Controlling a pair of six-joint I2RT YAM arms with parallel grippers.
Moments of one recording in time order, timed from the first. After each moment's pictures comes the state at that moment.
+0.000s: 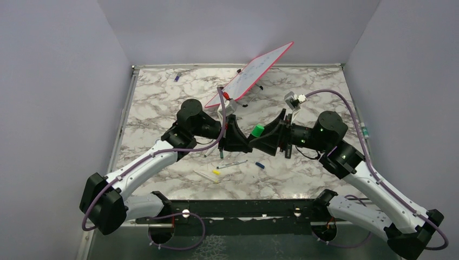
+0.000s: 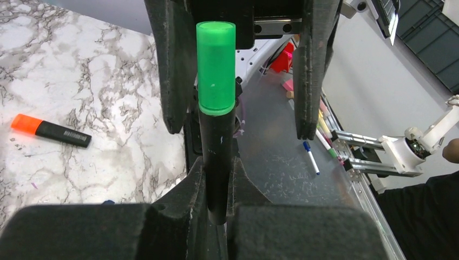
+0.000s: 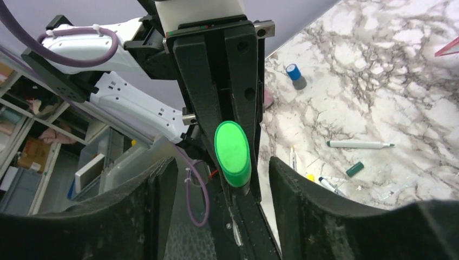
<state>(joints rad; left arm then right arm) -0.68 1.19 0.89 0.31 1.11 -0.46 0.71 0.84 0.90 -0.08 -0.56 0.53</state>
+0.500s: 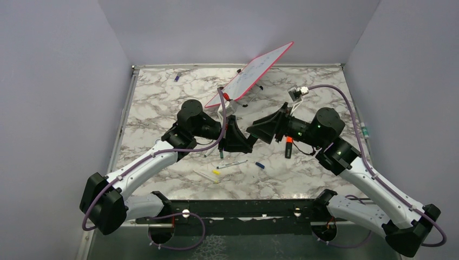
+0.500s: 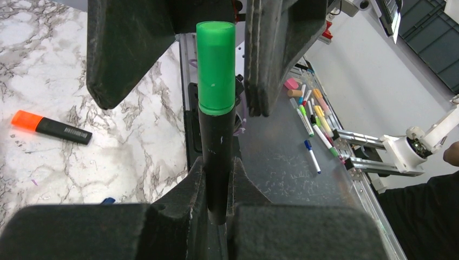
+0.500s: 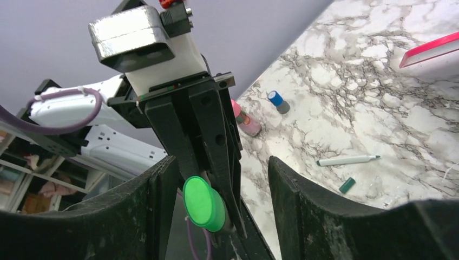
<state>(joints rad) -0.68 1.19 0.87 0.31 1.11 -0.45 0.71 0.89 0.91 -0.01 -0.42 0.63</state>
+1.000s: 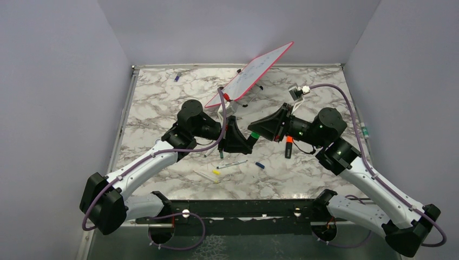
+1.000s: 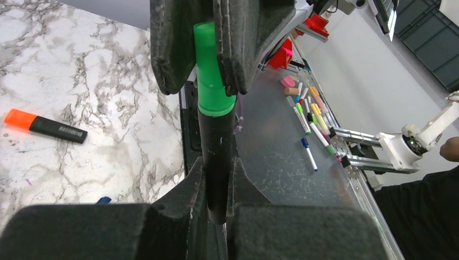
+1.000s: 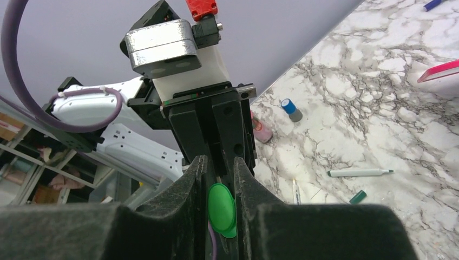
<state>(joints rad) -0.68 1.19 0.87 0.31 1.11 -0.45 0.71 0.89 0.91 0.06 -0.45 0.67</state>
